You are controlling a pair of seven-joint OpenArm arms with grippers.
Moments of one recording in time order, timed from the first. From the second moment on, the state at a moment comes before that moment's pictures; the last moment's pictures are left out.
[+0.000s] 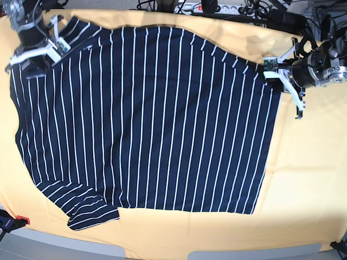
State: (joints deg) left arm 5.1 -76.9 32.9 124.8 -5.7 -25.0 28.0; right arm -51.9 43.6 8.0 131.4 -16.5 8.2 -37.5
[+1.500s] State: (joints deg) left arm -12.3 -56.5 33.0 102.0 -7.6 -11.8 24.2; right arm -18.3 42.6 8.0 100.5 5.9 23.8 -26.9
